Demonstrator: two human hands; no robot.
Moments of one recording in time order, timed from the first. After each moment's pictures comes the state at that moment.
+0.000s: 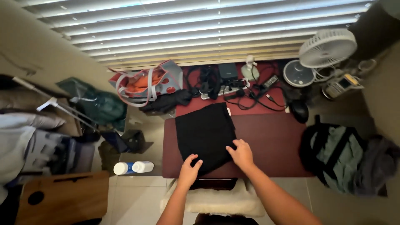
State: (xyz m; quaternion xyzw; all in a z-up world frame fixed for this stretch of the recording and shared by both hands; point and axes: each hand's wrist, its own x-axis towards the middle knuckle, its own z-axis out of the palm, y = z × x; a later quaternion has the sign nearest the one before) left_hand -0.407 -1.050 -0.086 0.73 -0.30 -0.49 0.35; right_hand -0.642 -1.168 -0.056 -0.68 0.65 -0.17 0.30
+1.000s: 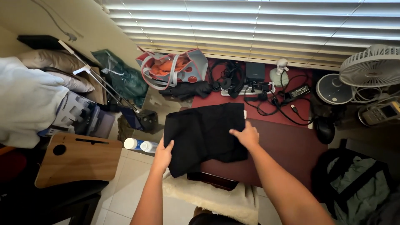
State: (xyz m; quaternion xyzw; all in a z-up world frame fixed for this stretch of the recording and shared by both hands) left_hand -0.321 -1.046 0.003 0.76 -0.24 -0.35 0.49; right_hand -0.611 -1.268 -0.037 -0.64 0.65 -0.14 0.39
